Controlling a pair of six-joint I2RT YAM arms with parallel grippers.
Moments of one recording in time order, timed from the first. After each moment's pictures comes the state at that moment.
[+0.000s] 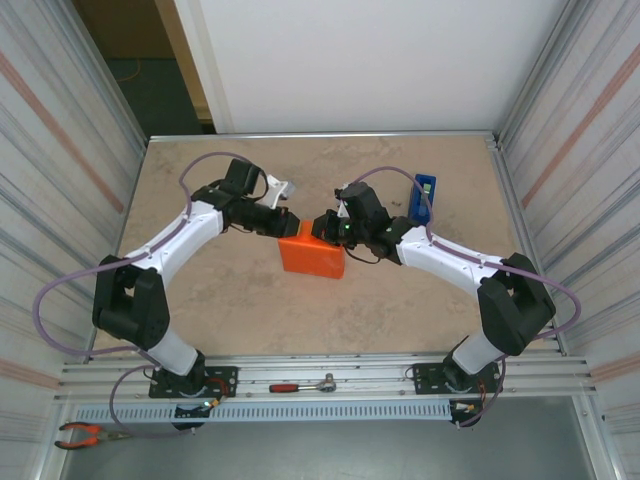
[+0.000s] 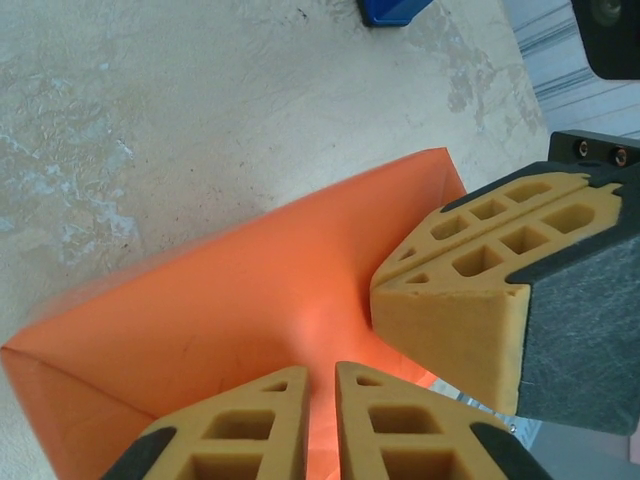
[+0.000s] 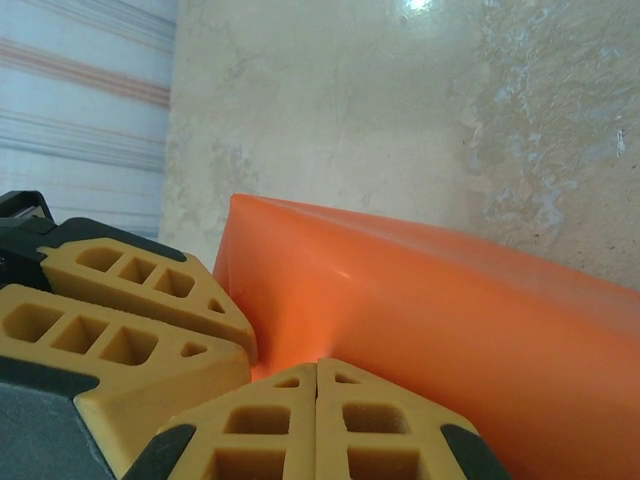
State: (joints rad) left arm -0.40 1.58 1.24 -0.67 0.67 -0.12; right arm 0.72 1.56 1.07 -0.15 -0.26 0.94
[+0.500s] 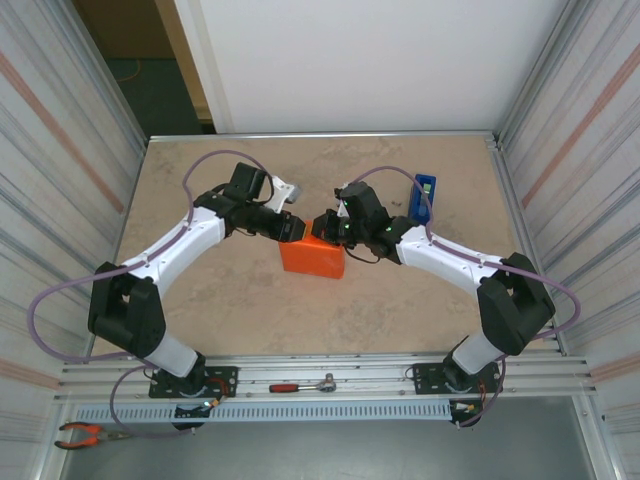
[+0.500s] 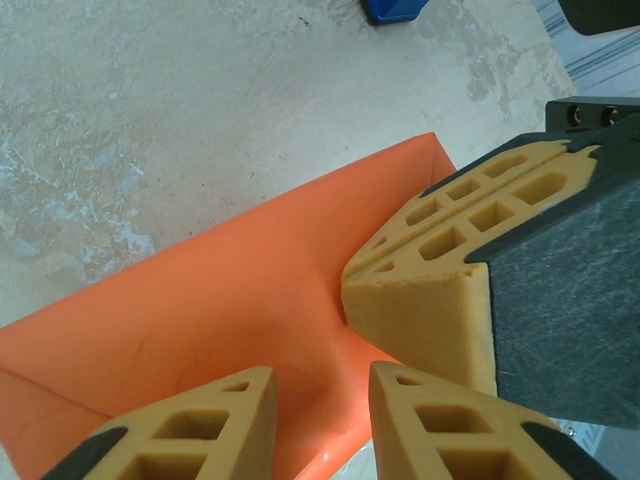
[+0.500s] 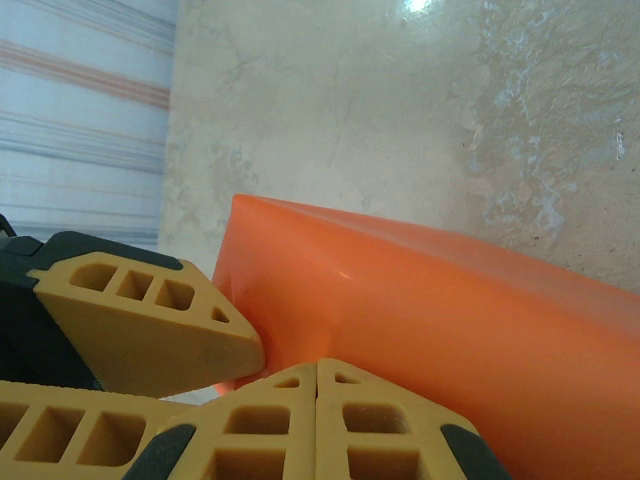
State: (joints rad) left arm -0.45 1.54 1.21 -0.64 0.56 -0.07; right arm 0.72 1.56 1.08 -0.15 -0.26 0.94
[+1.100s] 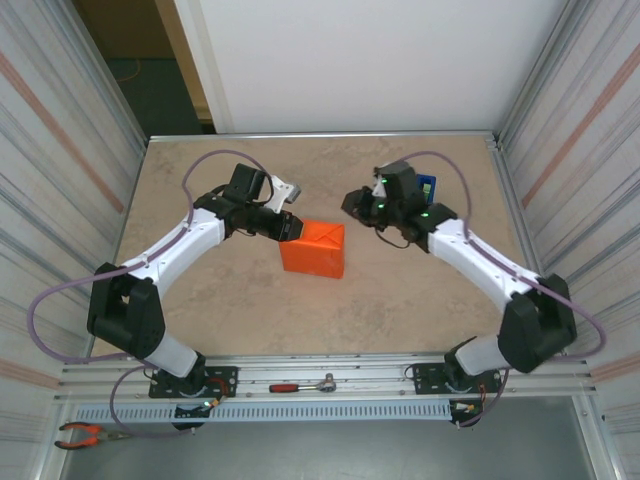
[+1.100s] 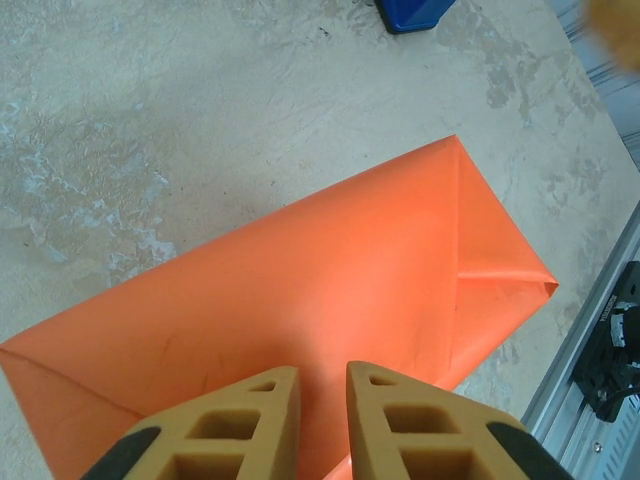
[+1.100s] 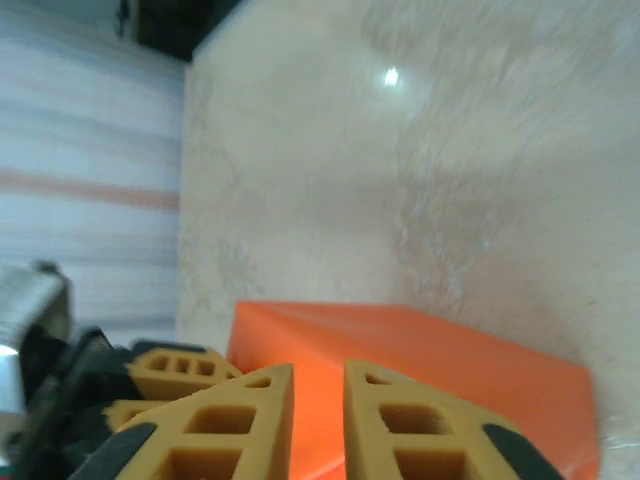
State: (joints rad) left arm -0.45 1.53 1.20 -0.61 0.53 -0.07; right arm 0.49 1.38 1.09 -0.29 -0.27 0.93
